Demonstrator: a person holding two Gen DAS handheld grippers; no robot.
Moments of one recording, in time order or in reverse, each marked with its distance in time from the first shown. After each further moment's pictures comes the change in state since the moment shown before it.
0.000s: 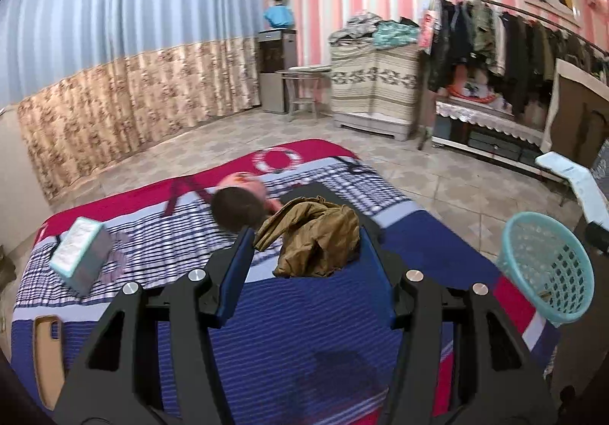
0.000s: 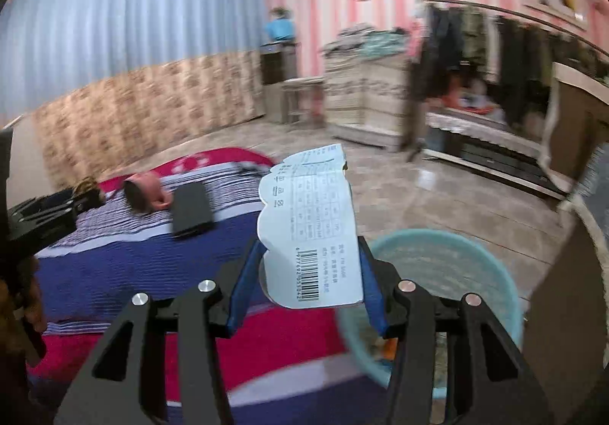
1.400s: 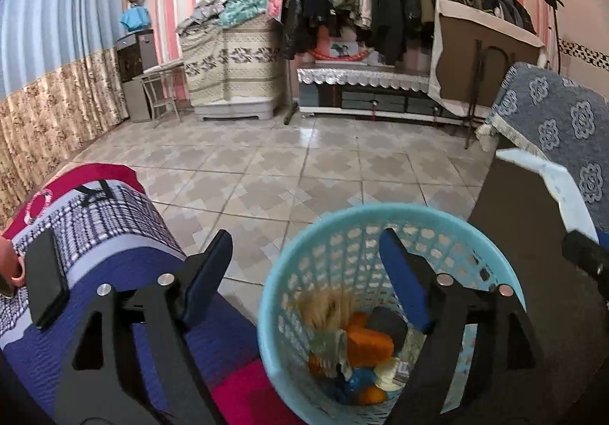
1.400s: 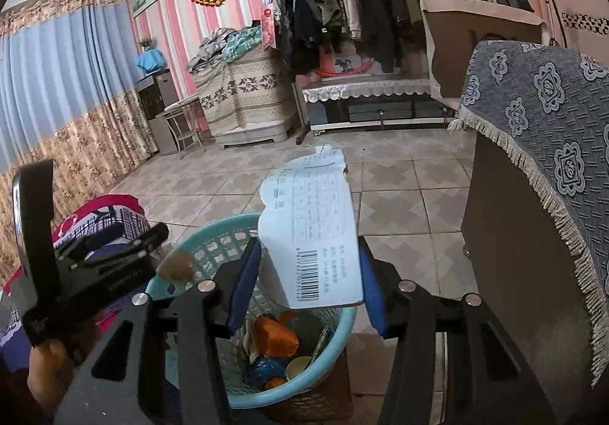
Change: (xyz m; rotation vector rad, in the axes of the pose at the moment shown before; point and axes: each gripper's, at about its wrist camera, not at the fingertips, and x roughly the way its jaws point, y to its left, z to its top) left arm 0.080 -0.289 -0.001 0.232 0.052 -0.380; right arm 0.011 -0.170 -0.034 0.324 0.017 -0.260
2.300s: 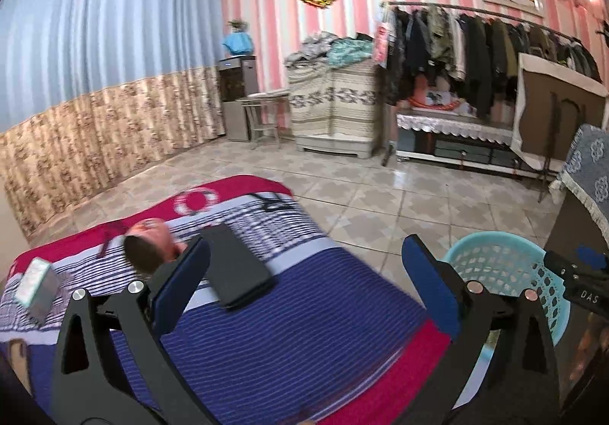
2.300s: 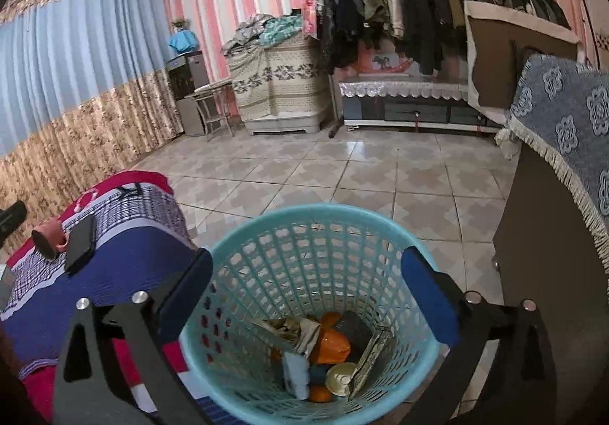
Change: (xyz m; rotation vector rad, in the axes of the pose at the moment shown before) left arm -0.151 0.141 -0.021 -0.145 -0.145 0.326; right arm 0.018 0.072 -0.006 -0.117 0.022 0.095
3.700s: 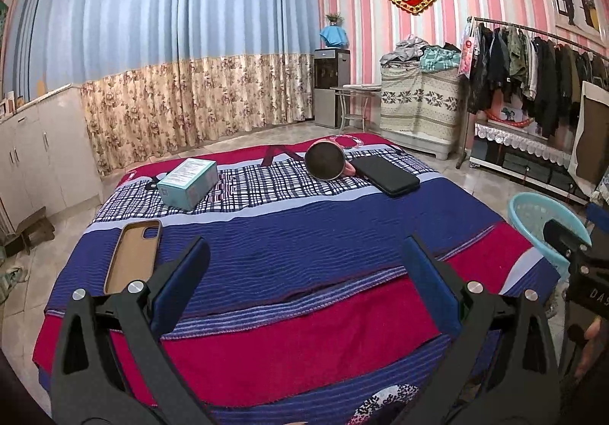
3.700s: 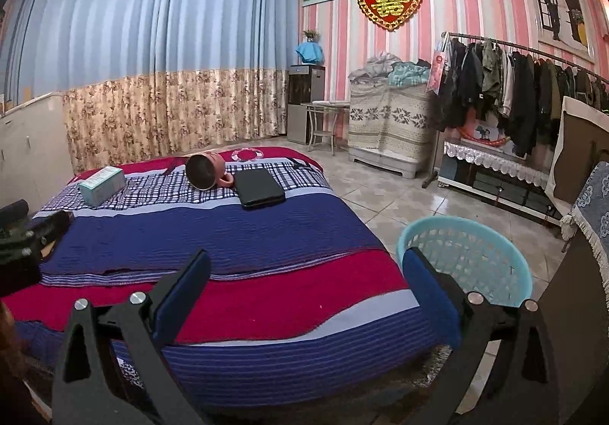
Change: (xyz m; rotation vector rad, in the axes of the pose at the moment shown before) left arm -0.180 0.132 -0.124 -0.155 0.020 0.259; right arm -0.157 0.168 -0.094 -0.330 -0.142 0.271
